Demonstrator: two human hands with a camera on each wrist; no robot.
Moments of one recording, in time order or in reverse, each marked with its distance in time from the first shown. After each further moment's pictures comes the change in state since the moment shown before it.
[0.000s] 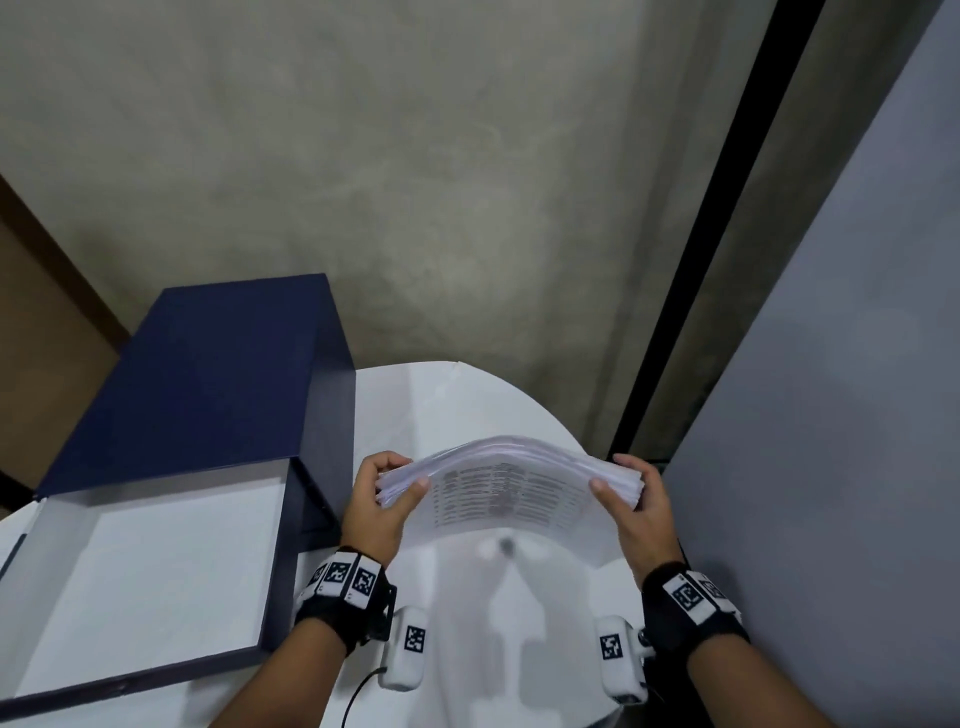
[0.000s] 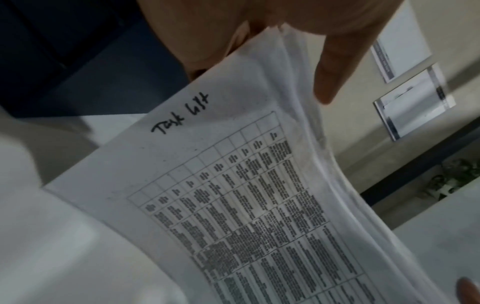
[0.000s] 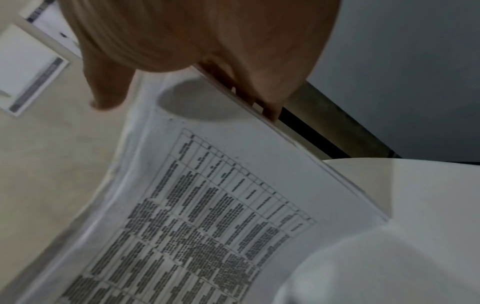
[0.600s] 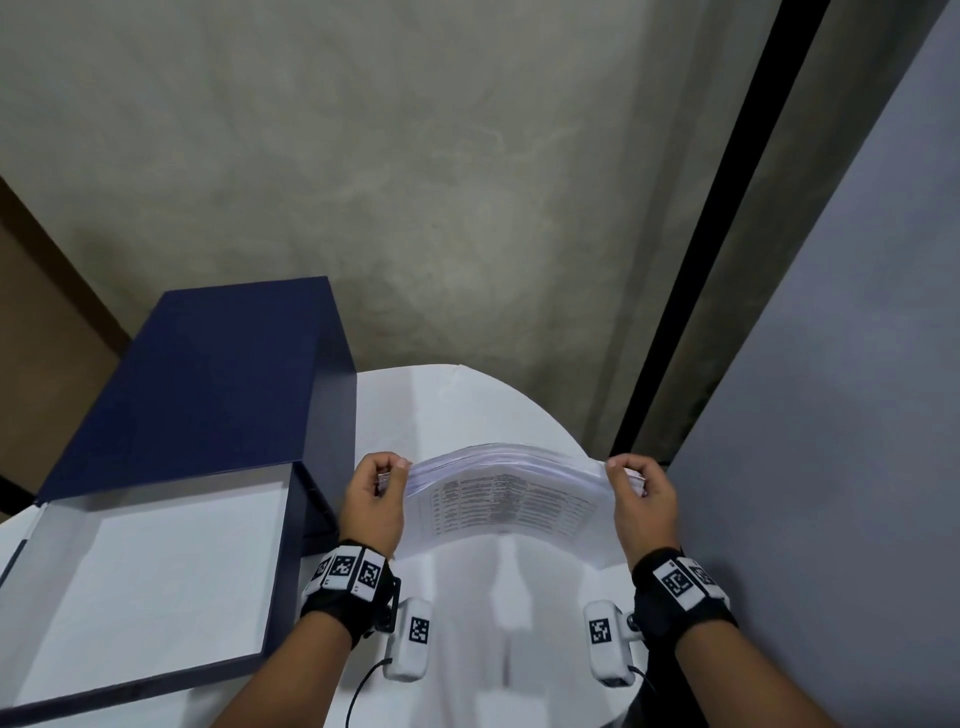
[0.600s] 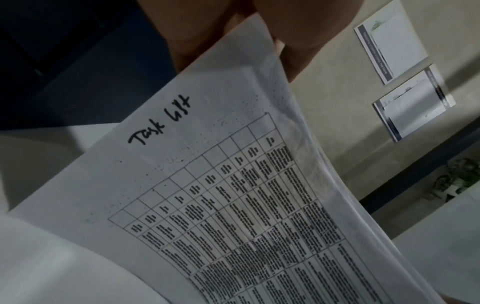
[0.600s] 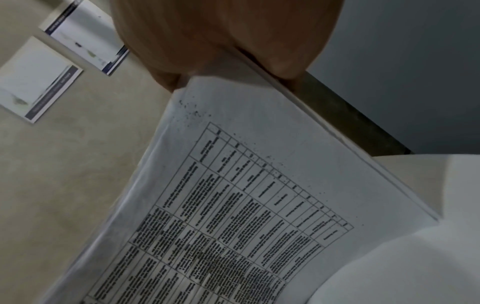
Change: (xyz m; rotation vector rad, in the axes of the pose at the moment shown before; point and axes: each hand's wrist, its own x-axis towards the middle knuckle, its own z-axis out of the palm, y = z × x) left_hand 0.015 -0.003 0.002 0.131 0.171 -0.020; right_hand 0.008 -0.016 0.018 -0.087 0.192 -0.114
